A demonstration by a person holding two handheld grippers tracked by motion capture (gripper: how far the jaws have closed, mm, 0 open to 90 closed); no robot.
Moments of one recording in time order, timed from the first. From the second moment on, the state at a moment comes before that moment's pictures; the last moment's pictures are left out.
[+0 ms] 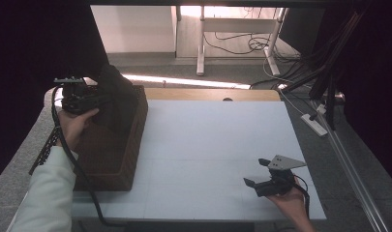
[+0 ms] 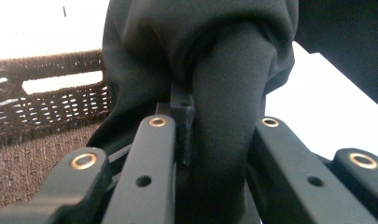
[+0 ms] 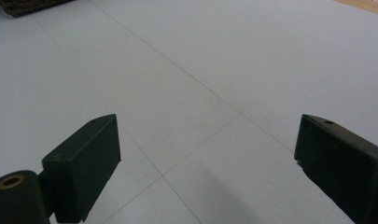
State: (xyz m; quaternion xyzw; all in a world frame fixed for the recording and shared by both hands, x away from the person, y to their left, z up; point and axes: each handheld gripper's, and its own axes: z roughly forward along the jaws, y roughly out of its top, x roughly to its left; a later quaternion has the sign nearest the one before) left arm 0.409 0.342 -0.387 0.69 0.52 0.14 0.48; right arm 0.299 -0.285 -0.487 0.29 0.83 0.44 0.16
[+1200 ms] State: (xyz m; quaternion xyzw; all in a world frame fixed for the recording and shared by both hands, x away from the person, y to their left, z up) left arm 0.383 0.340 -0.369 0.67 0.49 0.15 0.54; right arm 0.299 -0.285 -0.487 0.29 0.83 0.44 0.16
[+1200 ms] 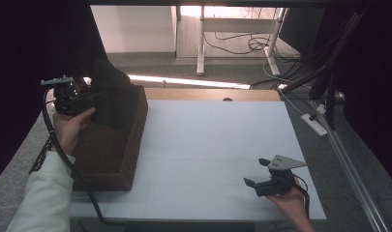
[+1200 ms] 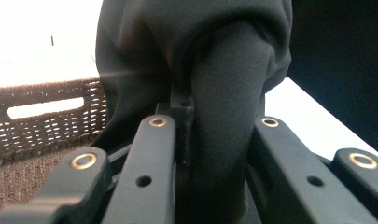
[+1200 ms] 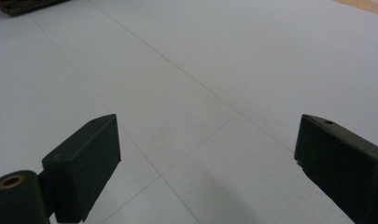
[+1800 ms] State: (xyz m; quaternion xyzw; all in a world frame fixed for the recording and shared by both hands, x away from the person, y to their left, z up) left arm 0.367 0.332 -0.351 0.66 0.47 0.16 0.57; right arm 0.299 -0.284 -0.487 0.29 0.83 0.44 0.16
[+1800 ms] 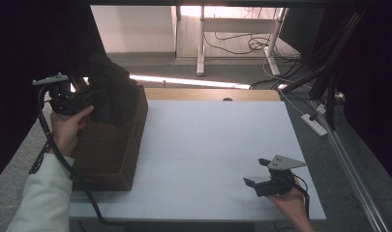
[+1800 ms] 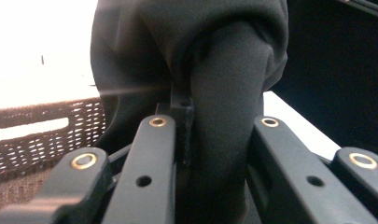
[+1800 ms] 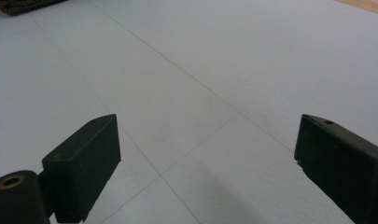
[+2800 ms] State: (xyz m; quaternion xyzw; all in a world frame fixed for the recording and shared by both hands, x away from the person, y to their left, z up) left arm 0.357 0.298 -0.344 0.67 0.42 0.13 0.60; right arm 0.299 -0.285 -0.487 0.29 0.83 0.44 0.16
